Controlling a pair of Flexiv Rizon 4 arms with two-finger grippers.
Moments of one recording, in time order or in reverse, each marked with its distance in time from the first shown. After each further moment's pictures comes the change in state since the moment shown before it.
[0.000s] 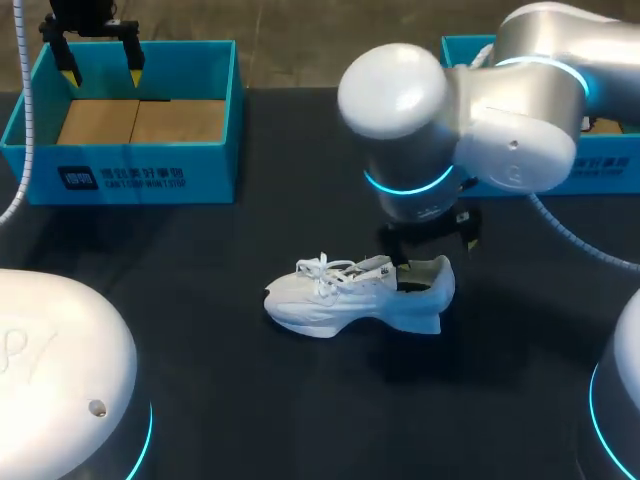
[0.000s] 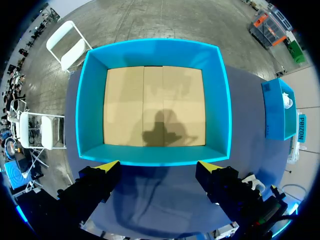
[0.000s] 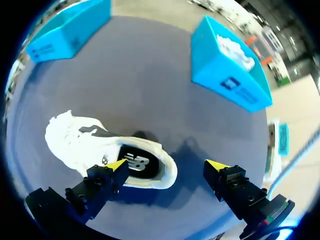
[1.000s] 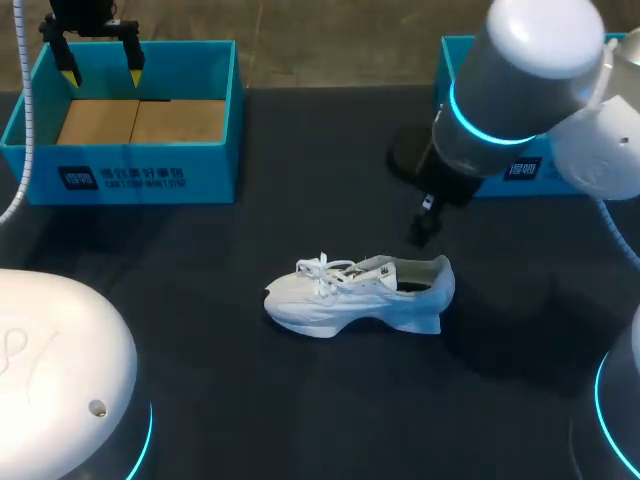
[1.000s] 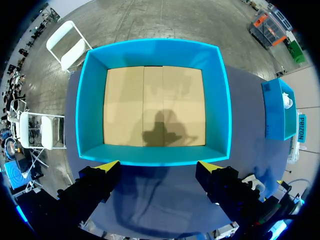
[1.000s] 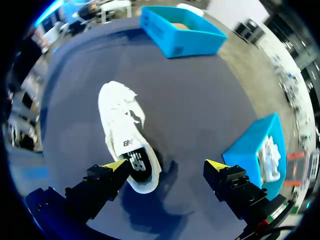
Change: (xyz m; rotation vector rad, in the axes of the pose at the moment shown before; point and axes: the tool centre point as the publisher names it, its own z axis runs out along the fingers) left arm 0.000 0.000 0.000 0.000 0.000 0.000; right arm -0.008 0.042 -0.032 -0.279 0.304 -0.862
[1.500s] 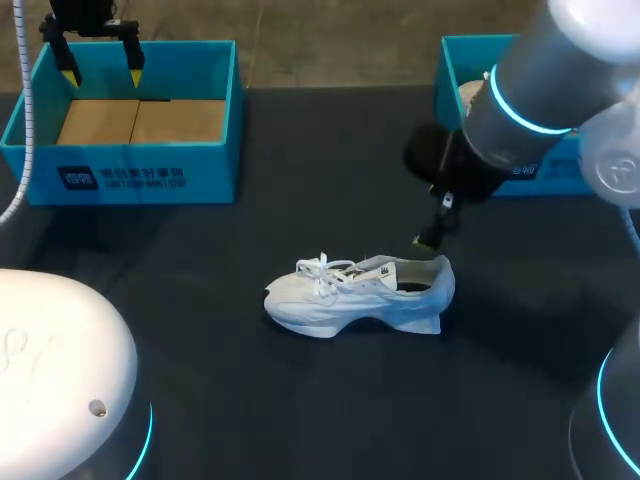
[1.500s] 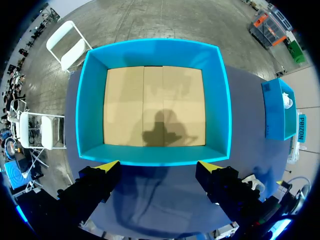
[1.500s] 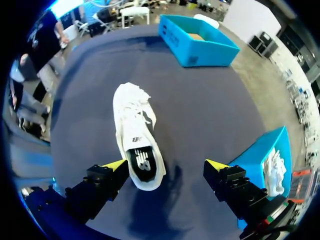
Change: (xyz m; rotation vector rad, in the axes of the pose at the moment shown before) left arm 0.000 0.000 0.000 0.000 0.000 0.000; right arm 0.003 -0.008 -0.004 -0.097 0.083 -0.097
